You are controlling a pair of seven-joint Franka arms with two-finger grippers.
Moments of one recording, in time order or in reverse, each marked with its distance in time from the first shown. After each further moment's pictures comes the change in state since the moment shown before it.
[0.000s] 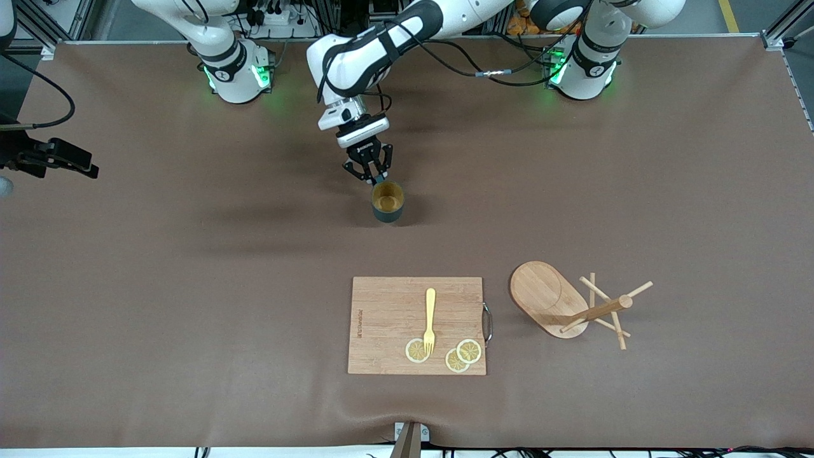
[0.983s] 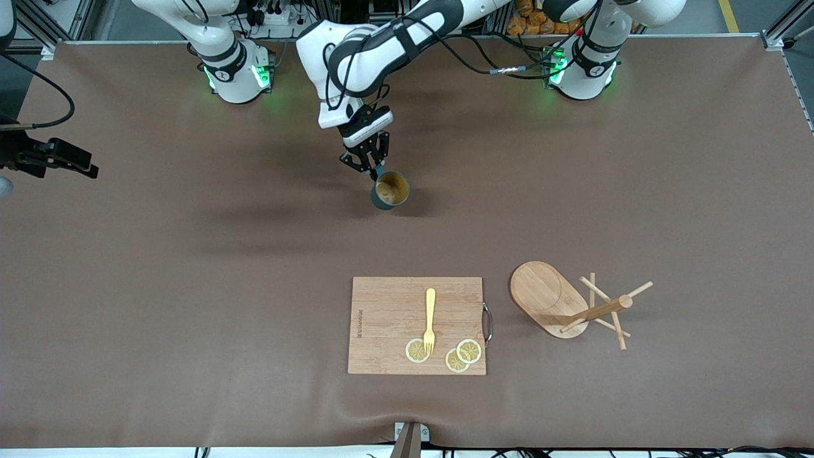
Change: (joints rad) left arm 0.055 -0.086 0.000 0.025 -0.299 0.058 -0.016; right arm -0.001 0.000 0.000 0.000 0.000 0.000 0.000
